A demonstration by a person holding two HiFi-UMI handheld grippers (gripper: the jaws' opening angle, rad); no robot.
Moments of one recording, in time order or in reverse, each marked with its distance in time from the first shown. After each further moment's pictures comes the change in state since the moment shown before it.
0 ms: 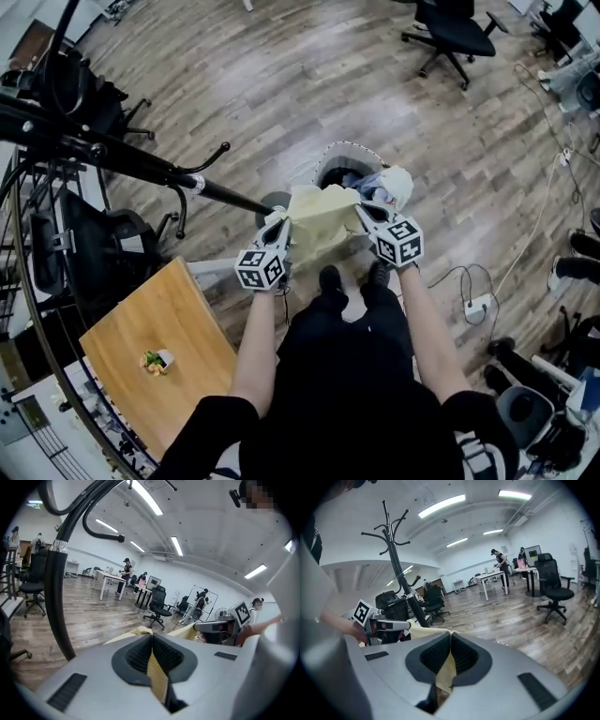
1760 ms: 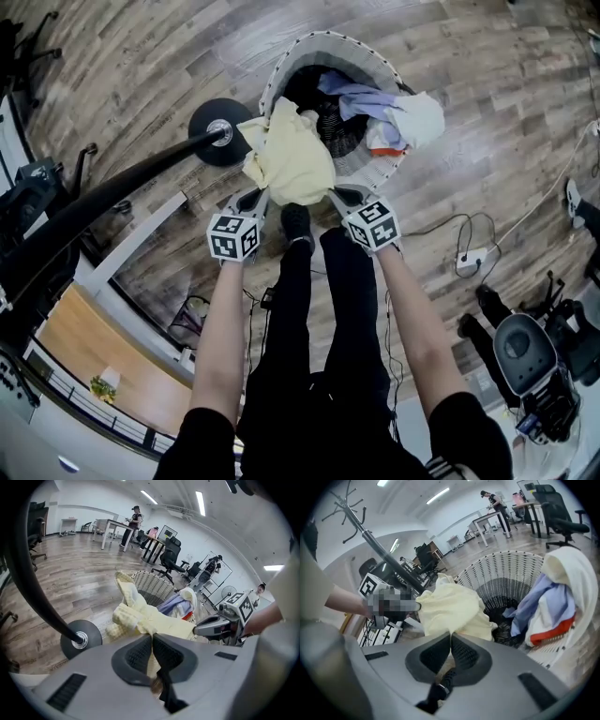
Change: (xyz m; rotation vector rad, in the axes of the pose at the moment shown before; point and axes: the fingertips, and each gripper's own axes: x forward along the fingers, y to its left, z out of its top) left arm 0.175 0.134 -0.343 -0.114 0.485 0.020; right arm 0.180 -0.110 -0.362 0.170 0.469 0.132
